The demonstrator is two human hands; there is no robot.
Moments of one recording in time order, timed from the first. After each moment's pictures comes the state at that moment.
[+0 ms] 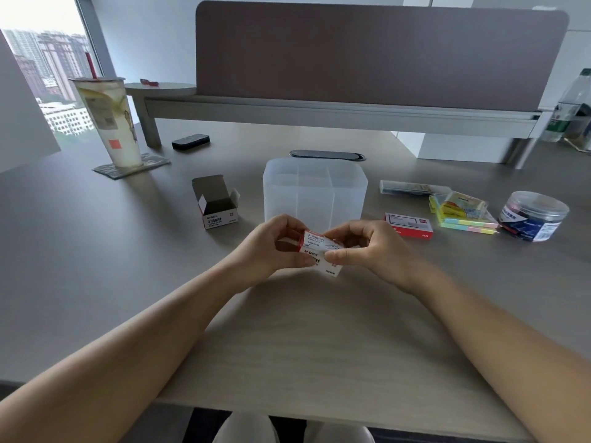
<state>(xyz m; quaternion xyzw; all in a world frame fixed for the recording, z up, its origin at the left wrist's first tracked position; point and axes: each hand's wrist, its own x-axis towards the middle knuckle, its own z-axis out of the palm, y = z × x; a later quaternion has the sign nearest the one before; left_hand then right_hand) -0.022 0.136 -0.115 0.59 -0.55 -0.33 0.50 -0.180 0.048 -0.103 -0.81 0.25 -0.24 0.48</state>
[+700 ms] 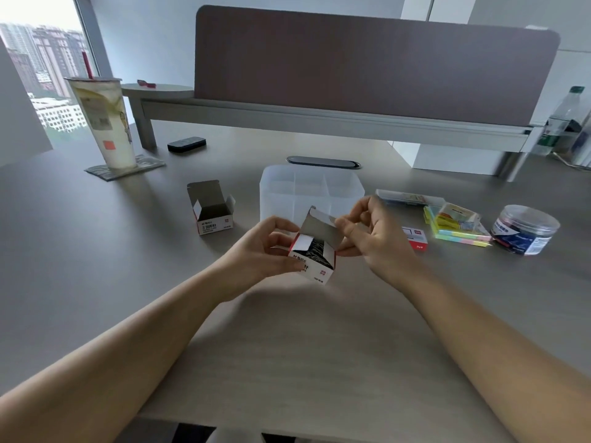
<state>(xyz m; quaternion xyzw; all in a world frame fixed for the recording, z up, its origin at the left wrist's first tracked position) -0.014 0.137 -0.114 0.50 -0.50 -0.44 0.55 -0.173 0.043 -0.093 -0.77 0.25 -0.38 0.46</state>
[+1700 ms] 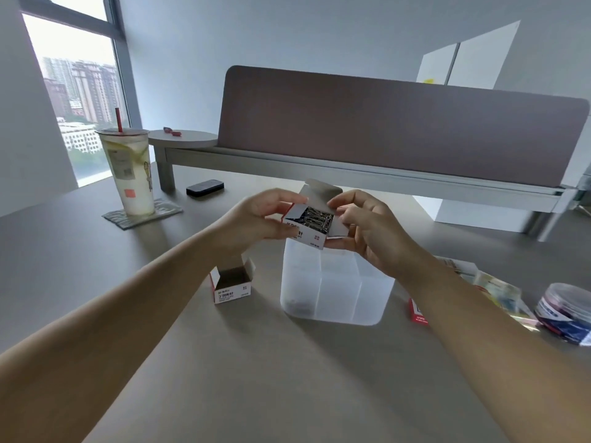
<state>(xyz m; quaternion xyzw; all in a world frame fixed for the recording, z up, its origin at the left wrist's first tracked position) 0.069 0.081 -0.026 0.51 -0.58 -0.32 0.55 -0.090 -0.002 -0.013 -0.68 0.20 -0.32 0.63</state>
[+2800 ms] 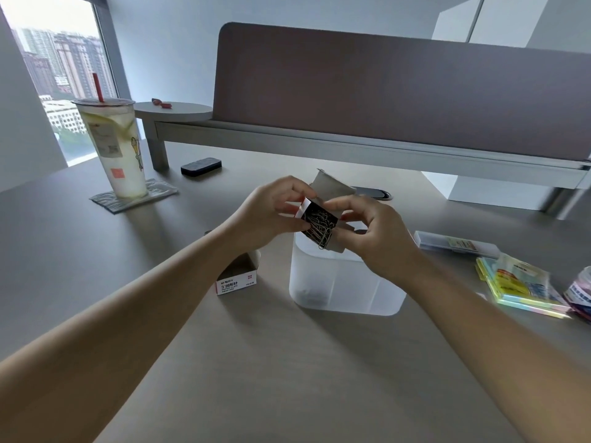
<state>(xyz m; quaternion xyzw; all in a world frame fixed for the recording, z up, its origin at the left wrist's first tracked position) 0.079 0.056 -0.053 0.52 -0.62 -0.25 0.54 -0.081 -0.005 -0.049 -0.85 0.20 -0.34 0.34</state>
